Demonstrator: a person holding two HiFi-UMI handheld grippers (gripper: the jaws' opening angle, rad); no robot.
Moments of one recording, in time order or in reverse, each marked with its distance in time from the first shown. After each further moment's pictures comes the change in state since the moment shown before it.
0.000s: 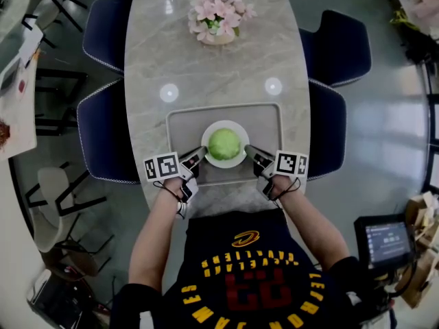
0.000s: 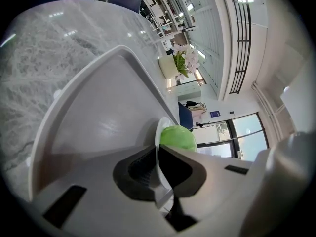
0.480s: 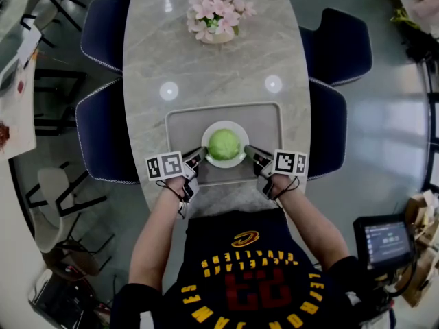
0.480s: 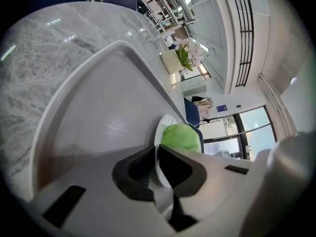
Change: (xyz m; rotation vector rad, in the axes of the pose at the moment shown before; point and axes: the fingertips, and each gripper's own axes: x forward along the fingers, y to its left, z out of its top) left arm 0.005 0.009 -0.005 0.035 0.036 0.084; right arm 0.004 -0.009 -0.002 -0.039 0.026 -0.021
